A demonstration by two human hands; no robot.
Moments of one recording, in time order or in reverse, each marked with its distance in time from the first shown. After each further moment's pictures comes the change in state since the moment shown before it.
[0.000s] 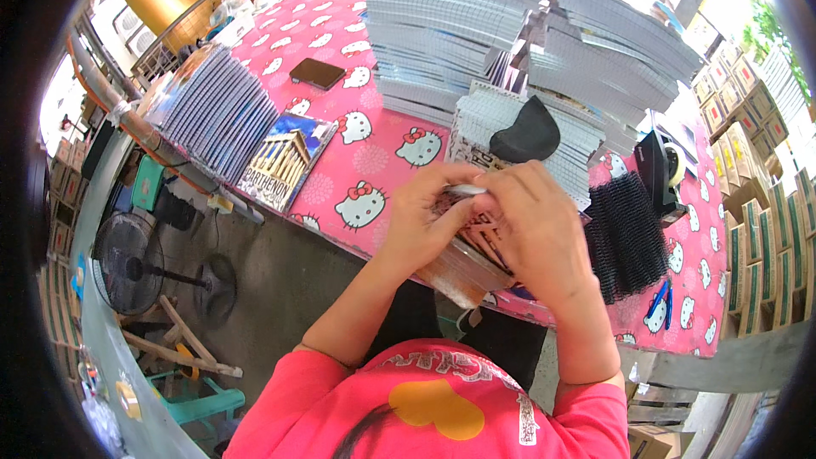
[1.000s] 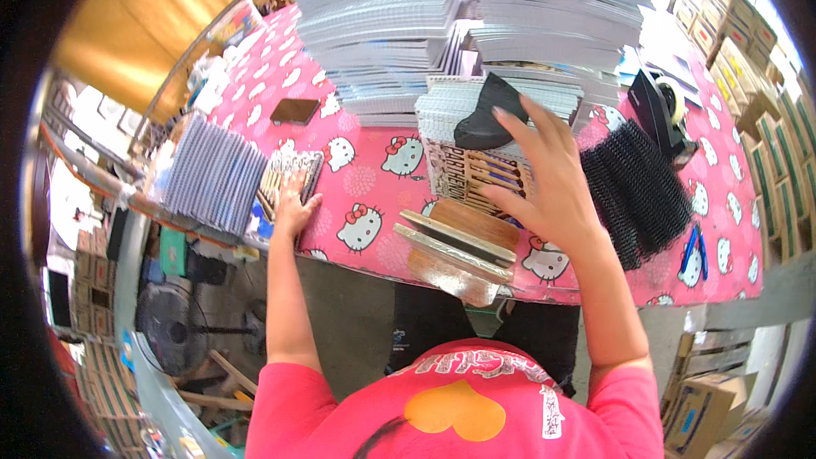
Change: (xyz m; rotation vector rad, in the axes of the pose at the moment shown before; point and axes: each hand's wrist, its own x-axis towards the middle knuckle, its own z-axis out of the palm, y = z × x) left_hand -0.025 -0.197 -0.220 1.101 -0.320 -0.443; right_hand -0.027 0.069 0.026 -0.067 0.250 0.183
